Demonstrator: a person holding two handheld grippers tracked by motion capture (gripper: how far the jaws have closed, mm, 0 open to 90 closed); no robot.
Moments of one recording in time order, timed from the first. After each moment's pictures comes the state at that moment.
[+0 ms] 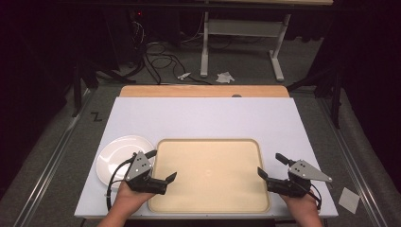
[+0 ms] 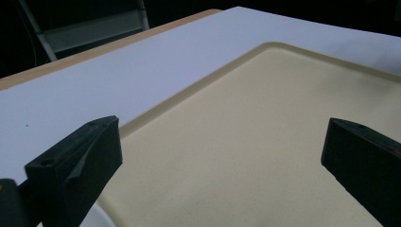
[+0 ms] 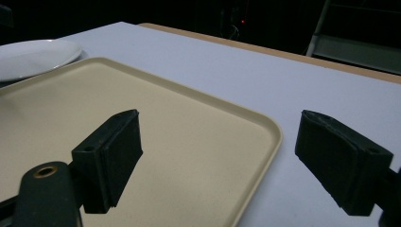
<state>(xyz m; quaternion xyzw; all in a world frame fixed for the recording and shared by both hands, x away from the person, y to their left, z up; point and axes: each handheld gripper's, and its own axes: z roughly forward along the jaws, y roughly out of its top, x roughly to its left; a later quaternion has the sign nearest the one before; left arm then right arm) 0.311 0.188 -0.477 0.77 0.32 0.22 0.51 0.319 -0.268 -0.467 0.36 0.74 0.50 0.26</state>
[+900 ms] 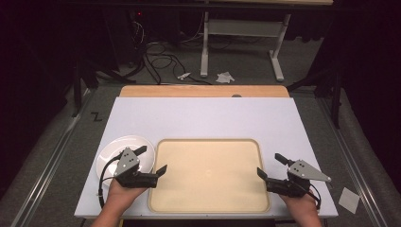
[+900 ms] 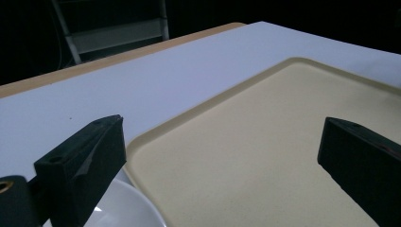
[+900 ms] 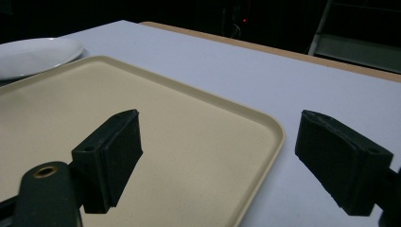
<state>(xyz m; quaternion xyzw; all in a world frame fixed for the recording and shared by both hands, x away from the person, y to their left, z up) 0.316 0.218 -0.473 0.73 0.36 0.24 0.52 0.319 -0.267 -0.468 0.36 0.75 0.50 0.26</state>
